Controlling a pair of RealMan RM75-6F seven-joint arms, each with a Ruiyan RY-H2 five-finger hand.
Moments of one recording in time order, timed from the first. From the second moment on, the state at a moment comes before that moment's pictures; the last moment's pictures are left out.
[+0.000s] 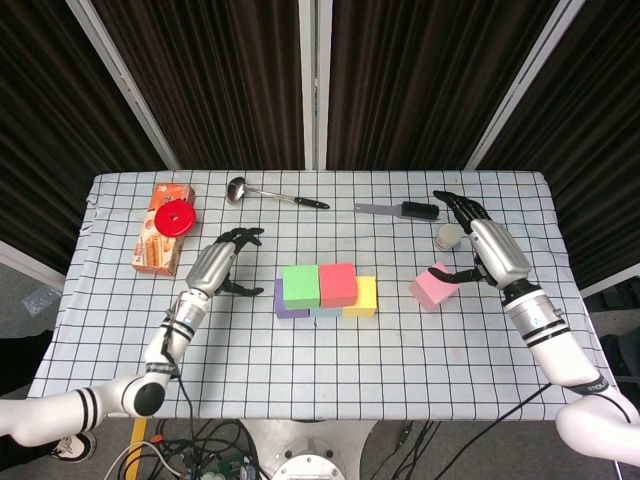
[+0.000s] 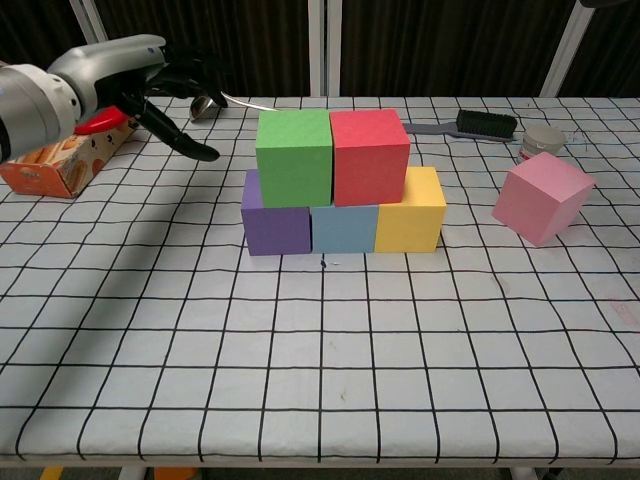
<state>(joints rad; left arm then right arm) -0.73 -1.55 -0.32 -1.53 1.02 0.93 0.01 0.64 -0.93 0.28 -1.87 -1.15 0.96 0.32</state>
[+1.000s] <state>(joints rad) -0.79 -1.59 -0.32 -1.49 1.01 0.90 -0.01 0.61 -0.94 0.29 -1.83 -1.18 0.93 0.37</state>
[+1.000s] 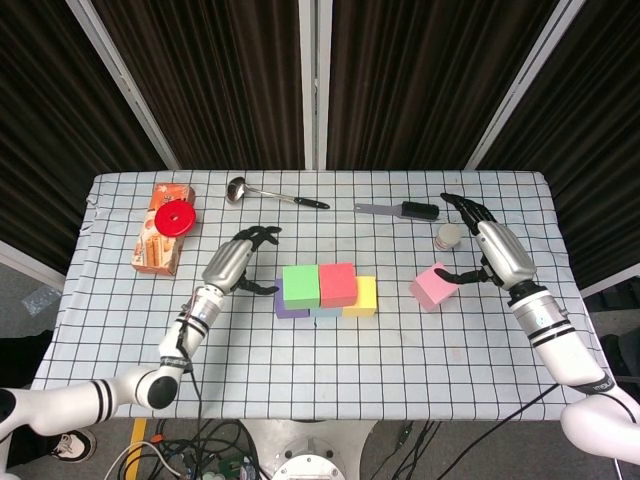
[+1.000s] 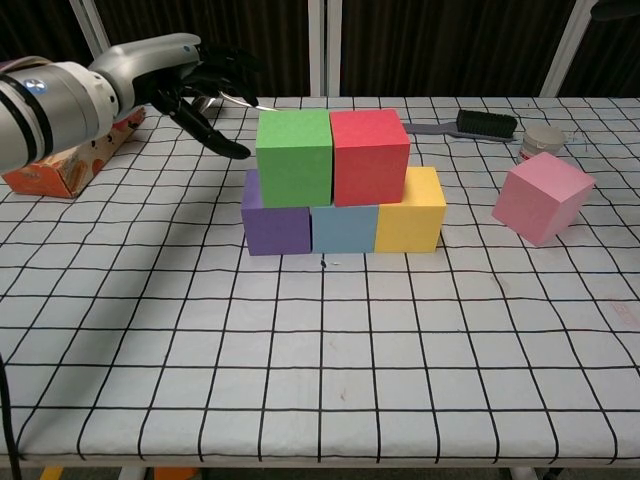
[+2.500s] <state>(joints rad) -0.79 -1.55 -0.30 -1.49 0.97 0.93 0.03 0.57 -0.93 0.30 -1.80 -1.23 0.94 0.45</state>
